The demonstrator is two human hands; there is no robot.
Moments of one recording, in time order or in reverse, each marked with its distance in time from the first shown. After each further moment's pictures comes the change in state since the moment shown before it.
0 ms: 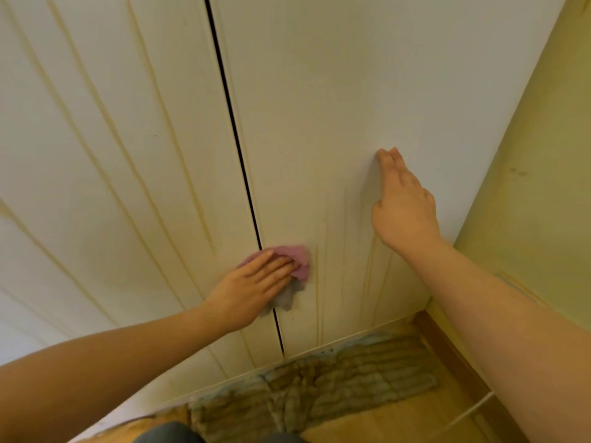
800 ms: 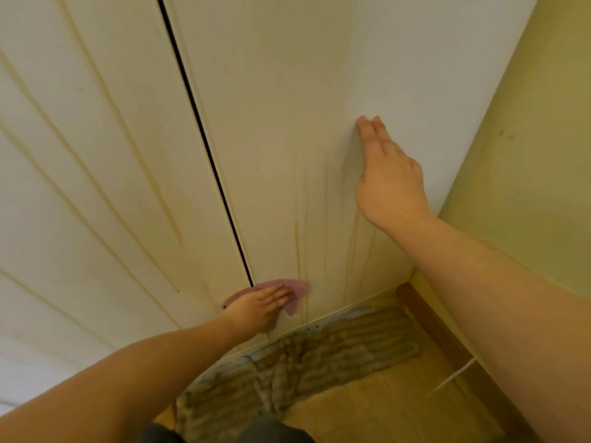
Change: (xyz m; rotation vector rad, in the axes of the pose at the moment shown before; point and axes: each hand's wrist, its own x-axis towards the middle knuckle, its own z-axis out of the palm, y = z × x) left_hand 0.026 0.075 0.048 -0.076 -0.633 0.348; right_hand -0.001 0.005 0.007 -0.064 0.013 -0.027
